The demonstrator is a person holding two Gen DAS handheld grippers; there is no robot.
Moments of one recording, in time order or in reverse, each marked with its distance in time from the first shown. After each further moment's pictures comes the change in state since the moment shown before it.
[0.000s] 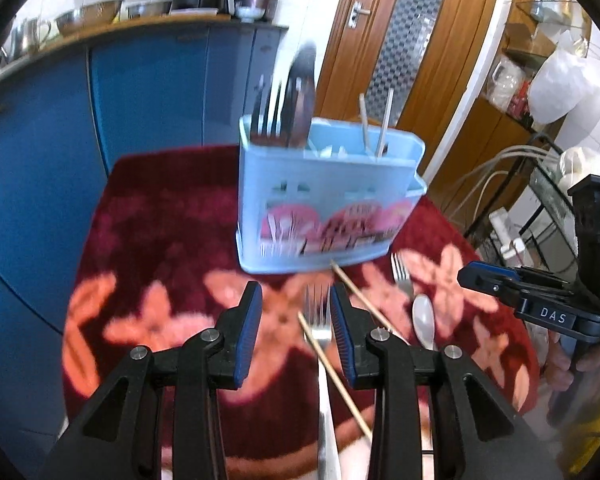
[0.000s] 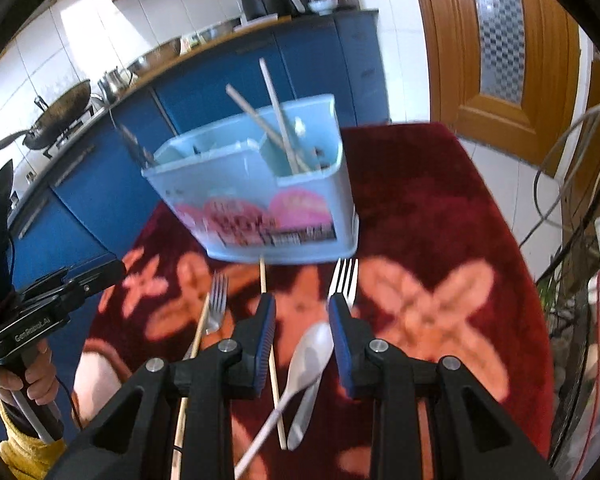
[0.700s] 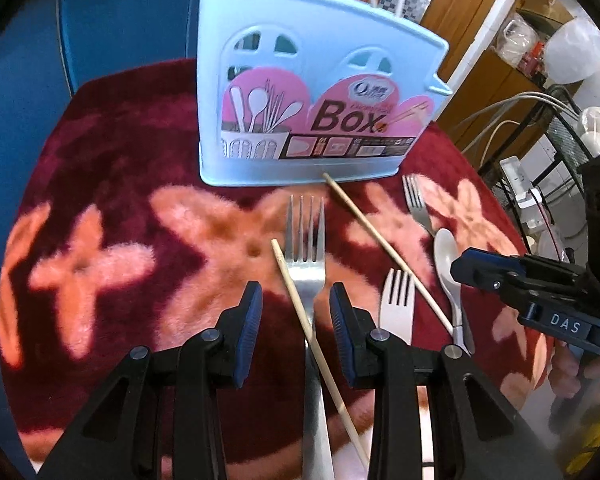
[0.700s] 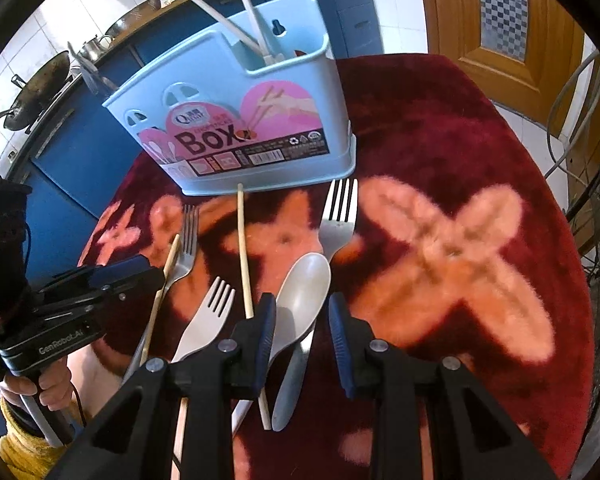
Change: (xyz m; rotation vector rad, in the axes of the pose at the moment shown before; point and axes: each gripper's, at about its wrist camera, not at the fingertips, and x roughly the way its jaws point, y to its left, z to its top) left arm 0.076 -0.007 -0.030 -0.022 0.216 -0.037; right arm 0.044 -0.010 -0.027 0.048 0.144 0.000
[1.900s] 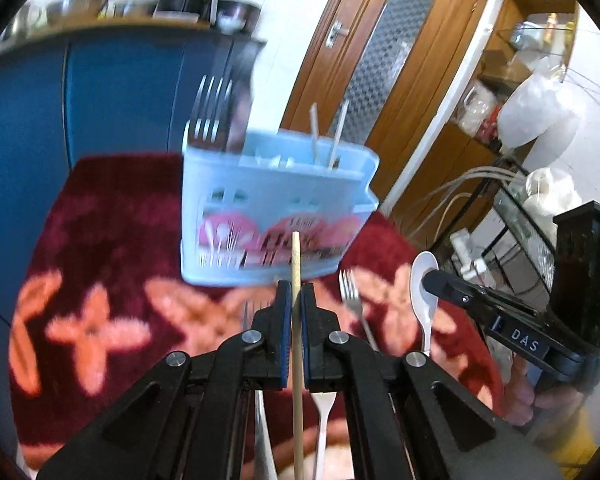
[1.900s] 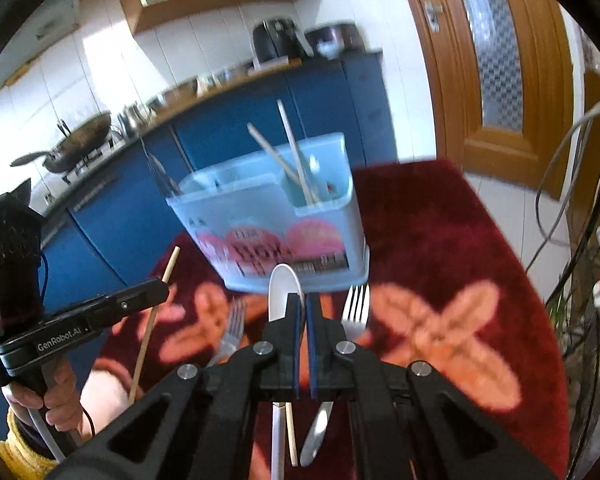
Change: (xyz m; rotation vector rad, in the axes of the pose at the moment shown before) left arm -0.084 -0.018 0.021 0.009 -0.332 -0.108; right arm -0.077 0.023 0.010 -0.064 -0.406 0.044
